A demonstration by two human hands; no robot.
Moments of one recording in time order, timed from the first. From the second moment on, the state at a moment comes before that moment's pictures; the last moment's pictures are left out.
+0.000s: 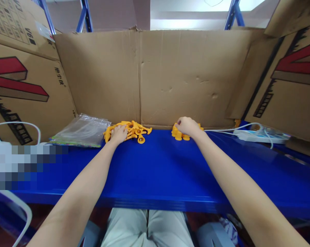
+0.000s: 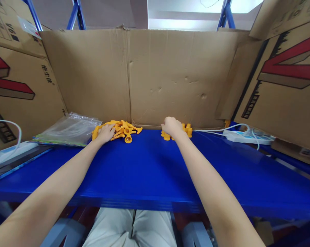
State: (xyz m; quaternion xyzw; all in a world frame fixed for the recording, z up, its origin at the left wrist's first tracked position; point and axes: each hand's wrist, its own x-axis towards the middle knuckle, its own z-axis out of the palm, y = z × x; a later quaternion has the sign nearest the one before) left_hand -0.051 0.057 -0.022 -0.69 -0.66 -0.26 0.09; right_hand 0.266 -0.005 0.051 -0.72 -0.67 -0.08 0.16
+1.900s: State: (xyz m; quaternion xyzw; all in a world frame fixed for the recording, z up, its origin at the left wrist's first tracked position) left_hand 0.013 0.002 0.015 -0.79 -0.49 -0.33 0.14; right_hand 0.211 -0.011 0.030 -0.37 -0.86 -0.24 0.23
